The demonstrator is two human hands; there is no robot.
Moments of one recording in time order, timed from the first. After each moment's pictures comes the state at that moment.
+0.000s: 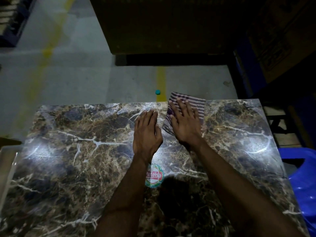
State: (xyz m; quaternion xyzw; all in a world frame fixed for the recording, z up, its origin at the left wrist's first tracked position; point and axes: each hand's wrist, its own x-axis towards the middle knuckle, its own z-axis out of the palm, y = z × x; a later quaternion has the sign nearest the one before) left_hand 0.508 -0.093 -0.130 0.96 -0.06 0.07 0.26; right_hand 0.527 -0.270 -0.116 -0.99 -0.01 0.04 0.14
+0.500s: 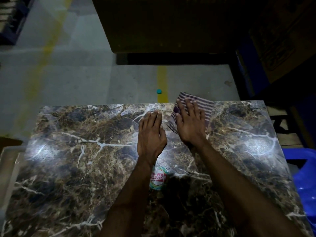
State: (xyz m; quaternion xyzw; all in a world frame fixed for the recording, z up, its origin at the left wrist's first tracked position) left_hand 0.508 -0.092 -0.131 0.96 -0.07 0.07 0.25; right_hand 0.533 -0.264 -0.116 -0.99 0.05 0.04 0.14
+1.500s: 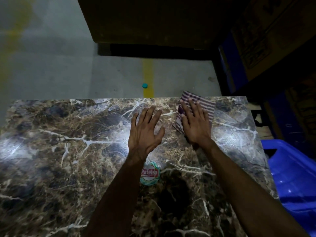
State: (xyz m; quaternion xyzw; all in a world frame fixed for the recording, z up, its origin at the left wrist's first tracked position) left_hand 0.509 -0.091 -0.135 0.97 -0.15 0.01 0.18; right_hand 0.504 -0.317 -0.113 -0.99 0.05 0.04 0.11
